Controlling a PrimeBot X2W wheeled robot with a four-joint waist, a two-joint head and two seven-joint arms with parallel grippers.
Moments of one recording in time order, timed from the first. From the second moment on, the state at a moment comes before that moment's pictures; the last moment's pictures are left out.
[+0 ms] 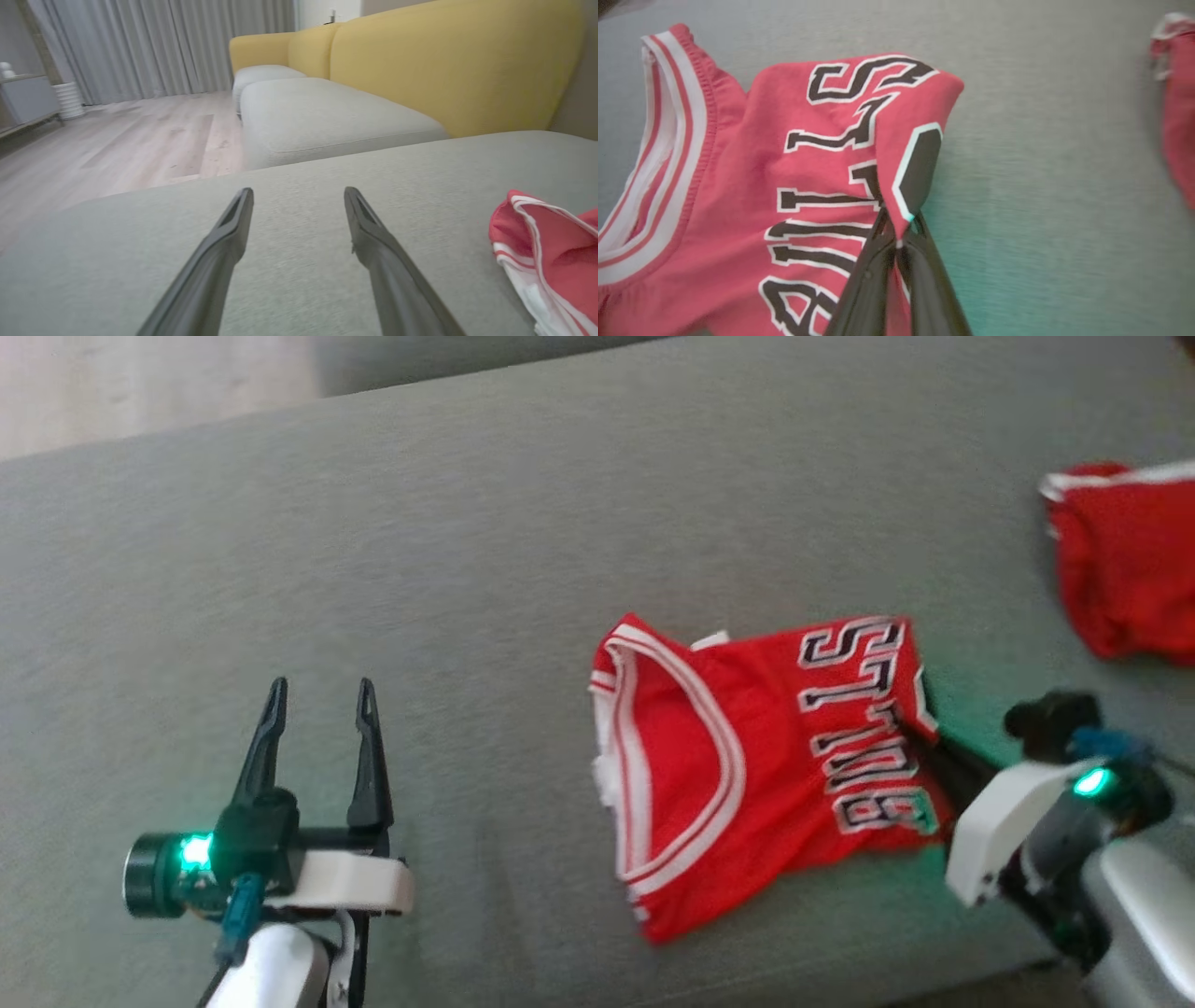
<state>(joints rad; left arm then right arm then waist) -0.12 0.27 -0.39 0.08 -0.29 0.33 -0.16 -0.17 -0.40 0.37 0.25 0.48 0.13 0.25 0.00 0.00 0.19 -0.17</state>
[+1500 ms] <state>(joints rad) -0.38 0.25 -0.49 0.12 -0.24 0.28 -0.15 -0.58 -0.53 -0.20 0.72 0.33 0.13 -0.12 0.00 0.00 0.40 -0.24</state>
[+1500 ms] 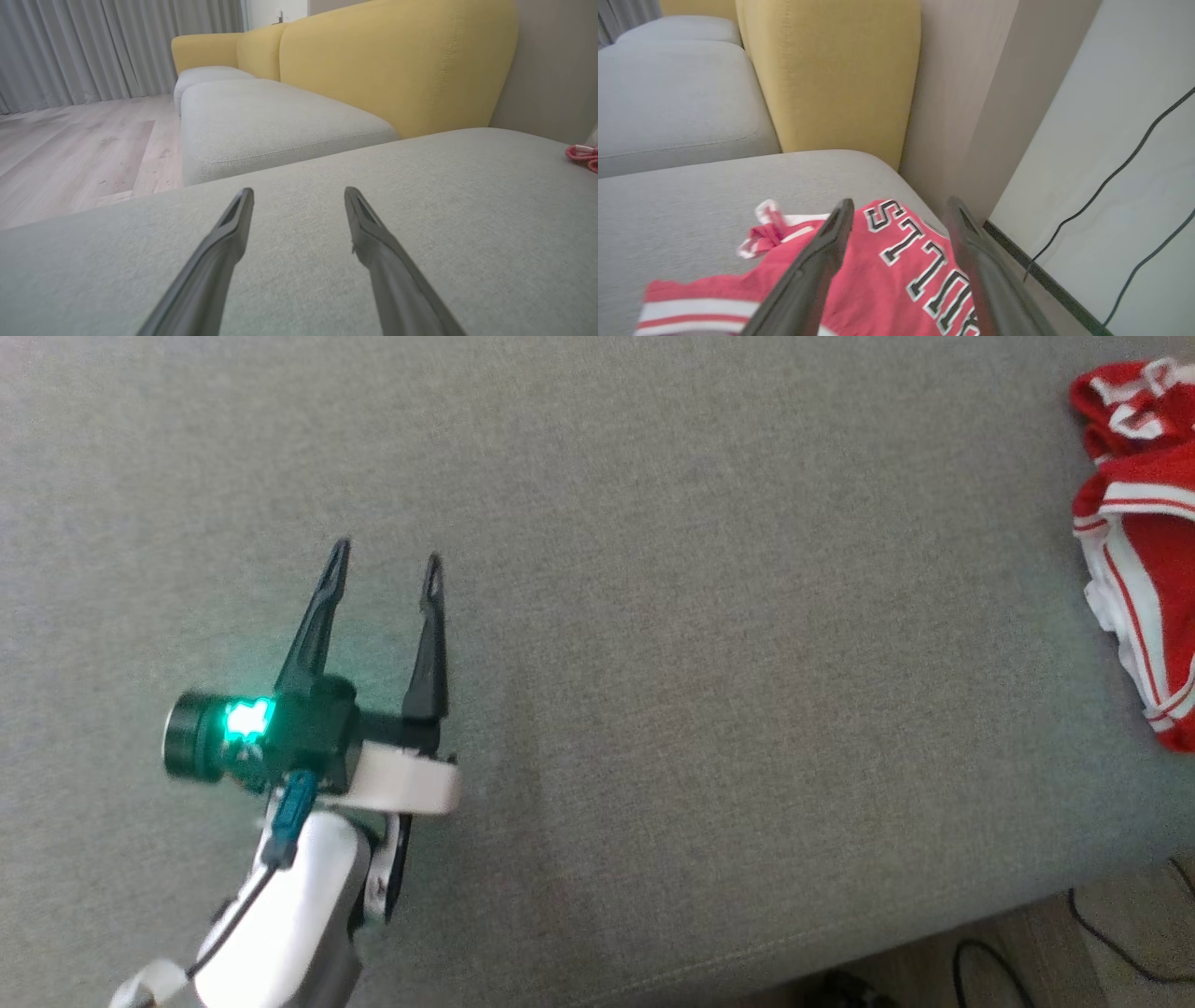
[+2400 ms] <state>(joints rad) -0.08 0.33 -0.35 0.09 -0.35 0.38 -0.19 0.03 -0.07 -0.08 -0.20 0.19 0.13 0.08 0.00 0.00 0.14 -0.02</state>
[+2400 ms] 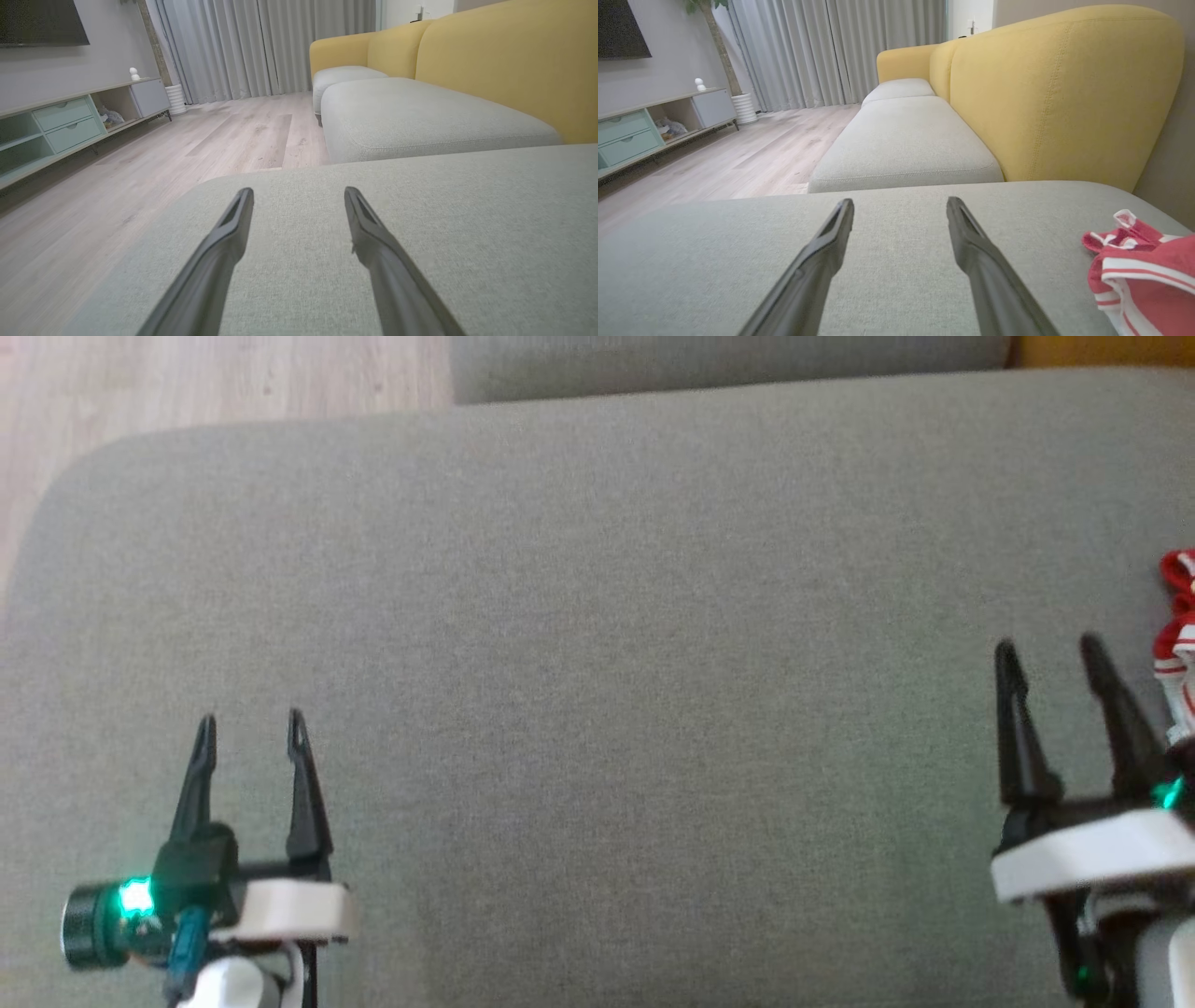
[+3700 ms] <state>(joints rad) 0.06 0.37 -0.39 0.06 -0.37 0.40 -0.08 0.19 -0.05 0.00 -0.23 0.17 0.13 0.11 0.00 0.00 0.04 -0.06</state>
